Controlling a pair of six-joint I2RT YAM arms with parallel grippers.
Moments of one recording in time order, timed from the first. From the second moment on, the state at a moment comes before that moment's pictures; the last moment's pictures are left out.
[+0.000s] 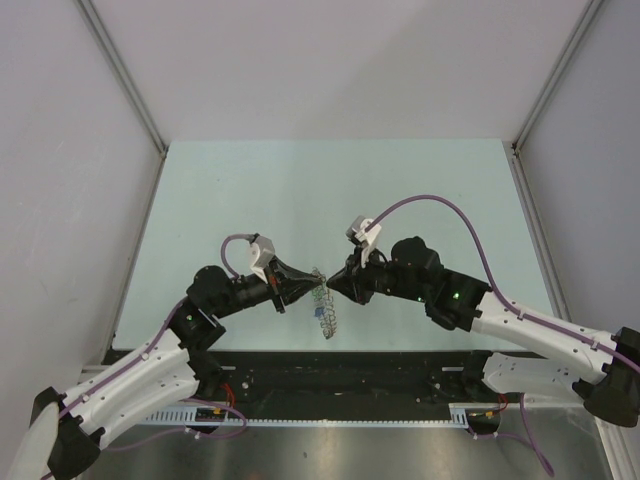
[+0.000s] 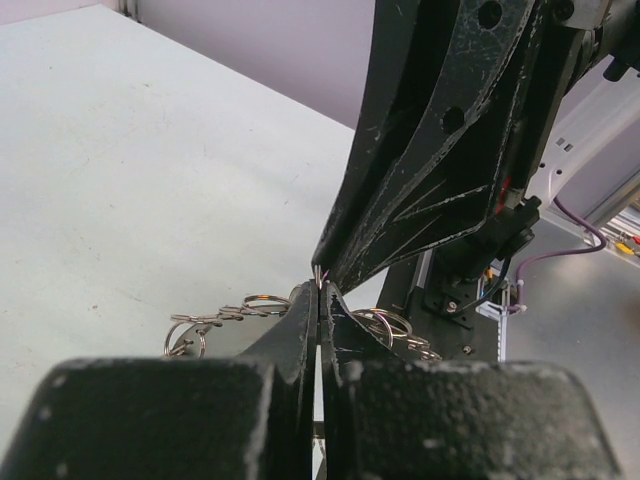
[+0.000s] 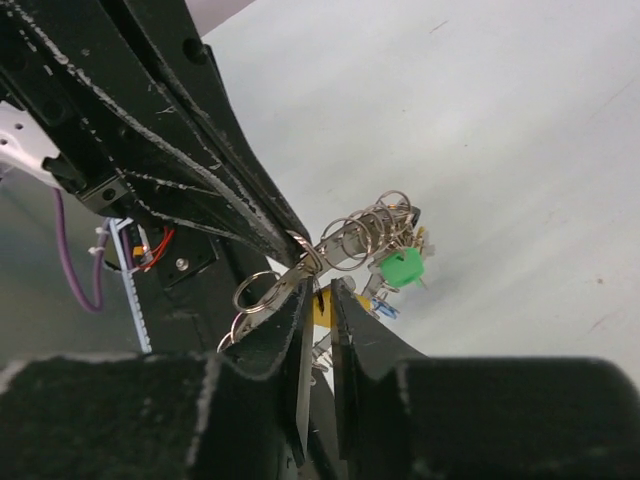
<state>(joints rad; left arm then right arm) -0.74 0.66 0.41 0.31 0.44 -0.35 1.02 1.03 0.85 -0.10 -0.14 0.25</state>
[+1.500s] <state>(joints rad) -0.74 1.12 0.83 -0.38 0.88 0.43 1.00 1.04 0.90 -0.37 -0.40 -0.30</state>
